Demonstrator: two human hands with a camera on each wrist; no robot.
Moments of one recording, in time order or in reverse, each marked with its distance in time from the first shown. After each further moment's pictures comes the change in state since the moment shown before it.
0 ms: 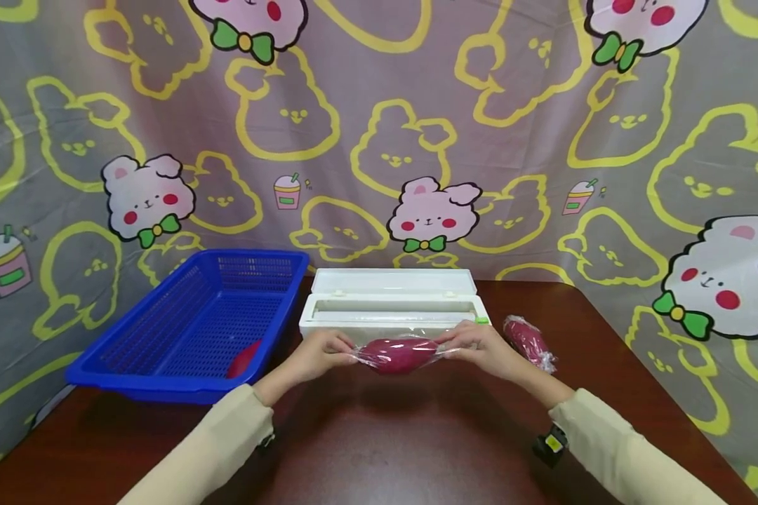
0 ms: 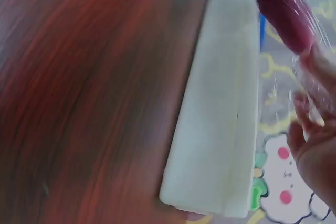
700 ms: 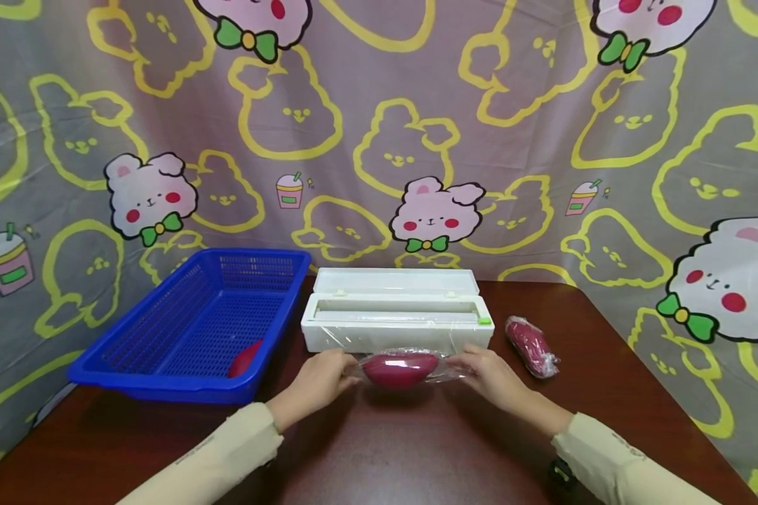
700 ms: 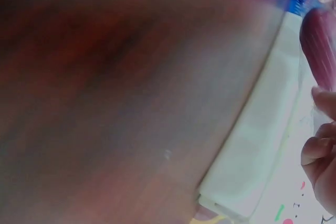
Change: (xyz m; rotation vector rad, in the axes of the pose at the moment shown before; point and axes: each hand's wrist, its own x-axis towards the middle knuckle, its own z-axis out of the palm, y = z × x) left_hand -0.019 0.011 0.026 0.509 0.035 -0.019; right_hand -0.031 0.000 0.025 -0.394 0.027 -0.026
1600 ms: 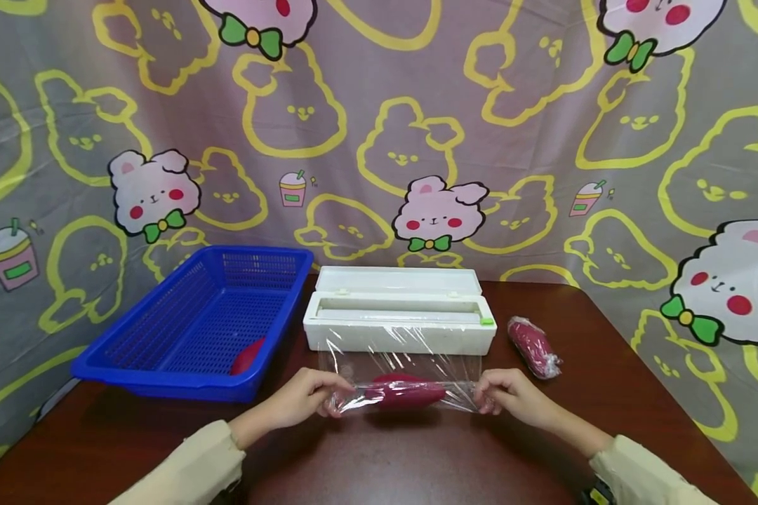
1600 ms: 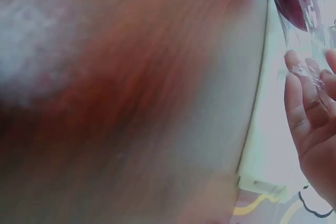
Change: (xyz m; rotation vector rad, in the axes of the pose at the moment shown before) left_hand -0.036 -0.016 -0.010 -0.832 -0.205 -0.011; right_hand -0.035 0.004 -0.015 0.756 -0.161 0.088
